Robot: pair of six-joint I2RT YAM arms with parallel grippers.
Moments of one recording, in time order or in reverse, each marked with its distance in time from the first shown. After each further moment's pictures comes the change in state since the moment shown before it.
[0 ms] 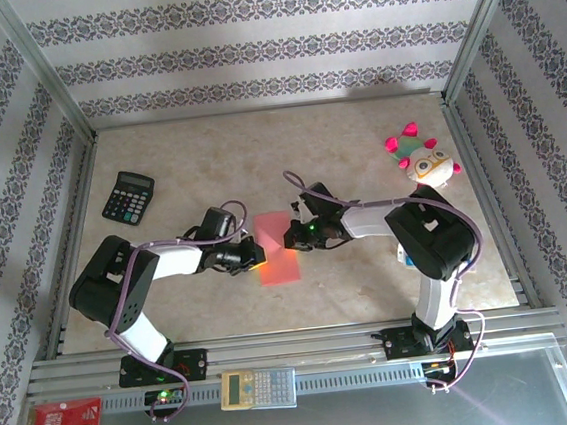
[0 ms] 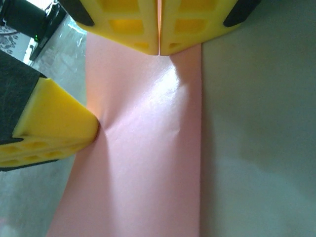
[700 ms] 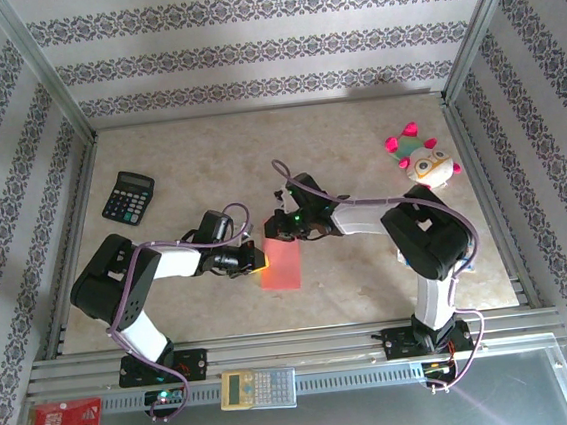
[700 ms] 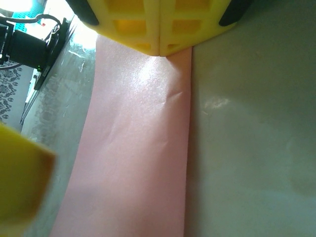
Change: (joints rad) left arm 0.019 0.019 -0.037 0.060 0.101 0.106; right arm 0.060 0.048 0.133 0.095 -0.059 0.087
